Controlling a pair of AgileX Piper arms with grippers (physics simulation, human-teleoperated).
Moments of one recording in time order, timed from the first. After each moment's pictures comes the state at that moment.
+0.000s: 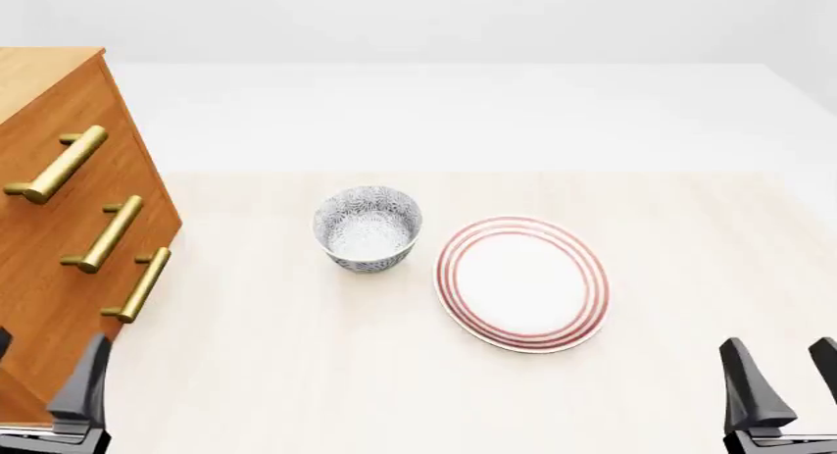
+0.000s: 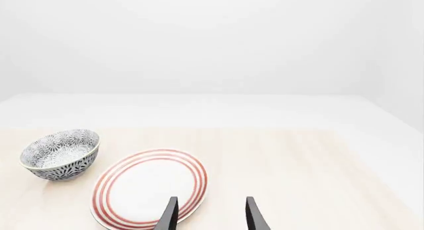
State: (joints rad) left arm 0.01 0.02 -0.04 0.02 0.19; right arm 0.00 0.00 0.00 0.00 -0.01
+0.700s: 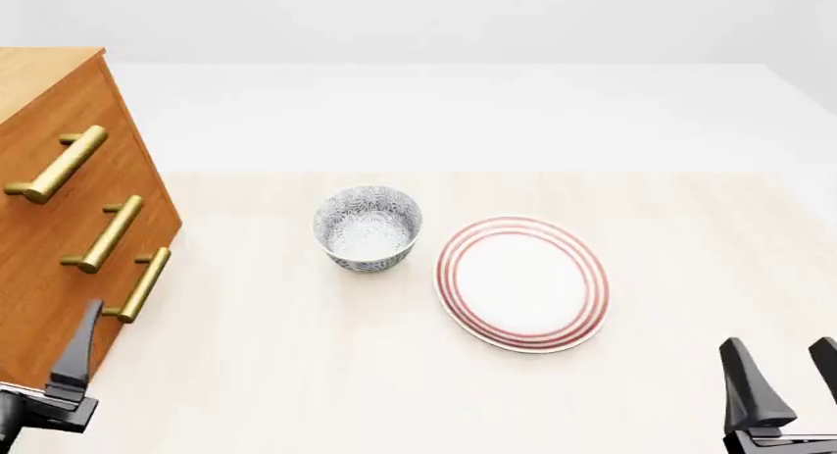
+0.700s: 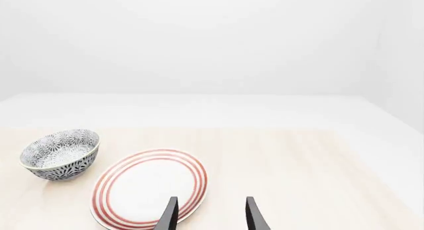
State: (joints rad) left arm -0.02 0.21 -0.21 0.01 0.60; right arm 0.00 0.00 0.00 0.00 -0.01
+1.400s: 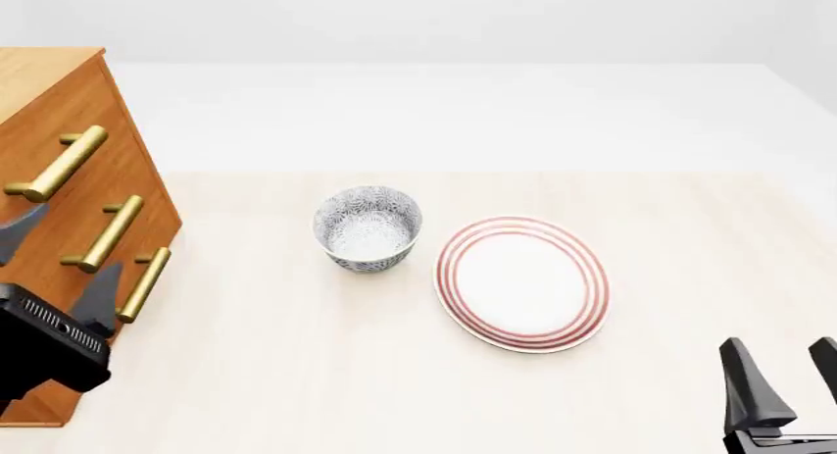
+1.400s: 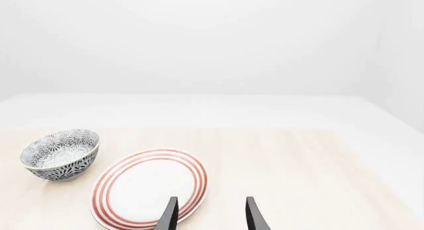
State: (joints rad) left arm 0.00 0.59 -0.27 -0.24 1.19; right arm 0.00 0.00 0.00 0.00 -0.01
